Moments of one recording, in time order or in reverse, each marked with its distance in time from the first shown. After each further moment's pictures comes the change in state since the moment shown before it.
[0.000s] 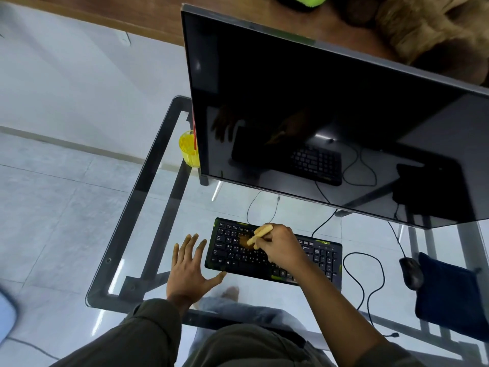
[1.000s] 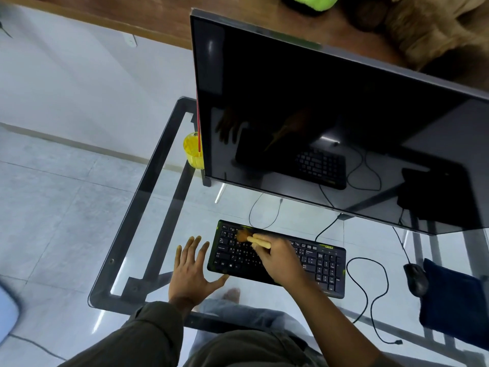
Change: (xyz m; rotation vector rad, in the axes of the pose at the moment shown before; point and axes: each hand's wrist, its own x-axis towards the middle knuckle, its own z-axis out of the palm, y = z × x) left_hand 0.001 -0.002 0.004 -0.007 0.009 -0.005; right_hand -0.013 0.003 0.023 -0.063 0.066 -0.085
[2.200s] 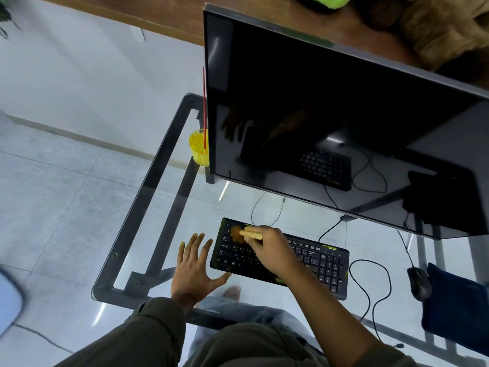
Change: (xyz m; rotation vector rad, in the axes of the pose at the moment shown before) left_hand 0.001 0.002 -0.001 -0.001 0.000 0.005; right_hand 0.020 -0.021 0.000 0.034 -0.077 -0.041
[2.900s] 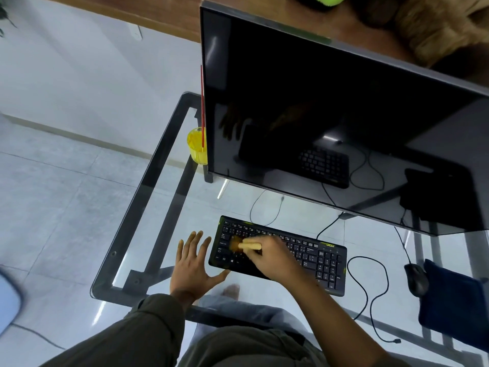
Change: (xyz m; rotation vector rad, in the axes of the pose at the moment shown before) left_hand 0.001 0.002 0.000 0.022 -0.020 -0.007; right_hand -0.020 0.005 0.000 -0.045 -0.089 0.020
